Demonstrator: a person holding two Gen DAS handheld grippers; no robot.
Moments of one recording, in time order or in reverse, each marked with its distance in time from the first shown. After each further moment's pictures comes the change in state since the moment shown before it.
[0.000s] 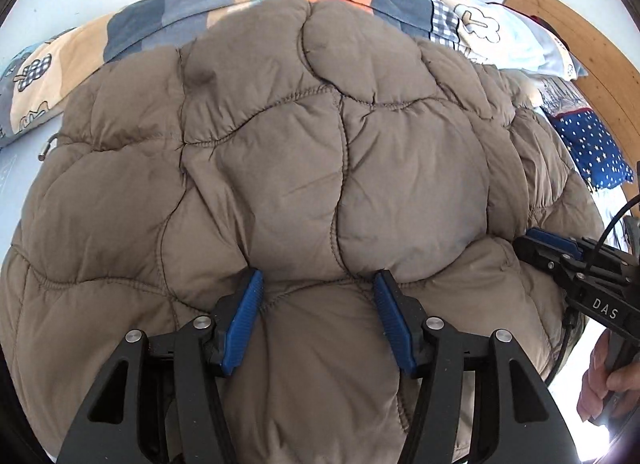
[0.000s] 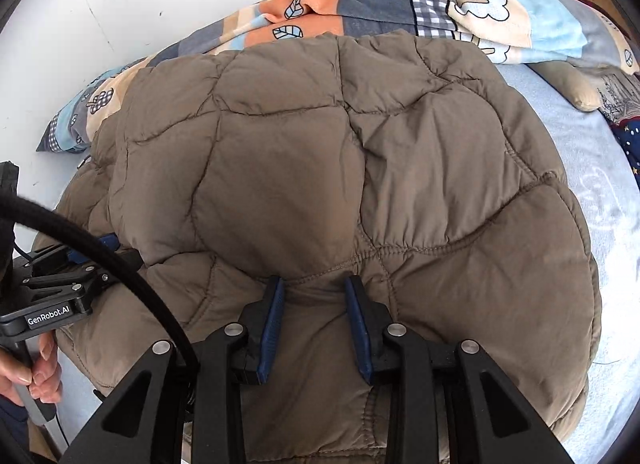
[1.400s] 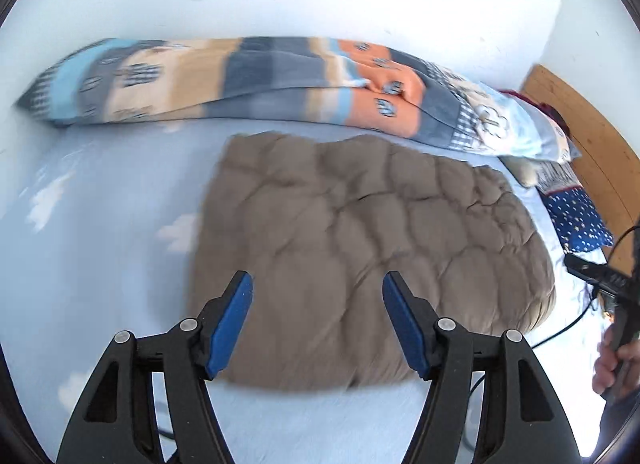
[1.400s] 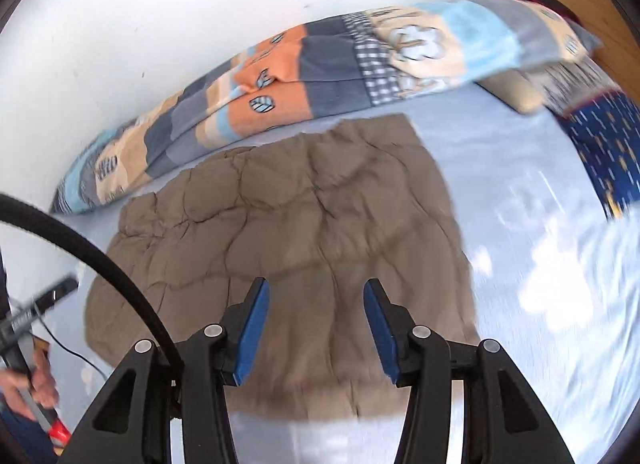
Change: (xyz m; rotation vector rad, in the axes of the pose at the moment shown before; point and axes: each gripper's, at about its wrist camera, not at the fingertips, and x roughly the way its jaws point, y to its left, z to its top) left arm -0.167 0.087 -0.053 -0.191 -0.199 0.044; right arm -0.115 -0.023 0.014 0.179 -0.103 0.006
